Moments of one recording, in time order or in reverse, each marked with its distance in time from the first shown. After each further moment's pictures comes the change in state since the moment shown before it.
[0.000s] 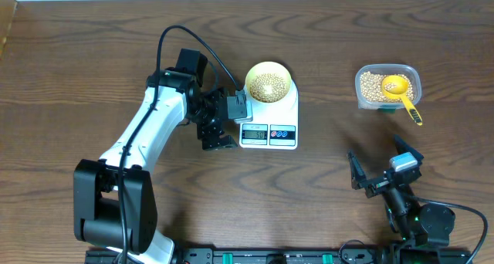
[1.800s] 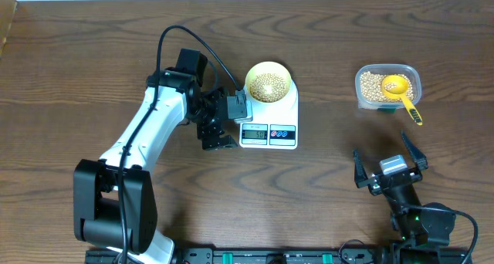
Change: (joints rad) left arm 0.000 0.000 0.000 0.000 0.000 0.000; right arm -0.013 0.000 0.000 -0.005 0.063 -0.319
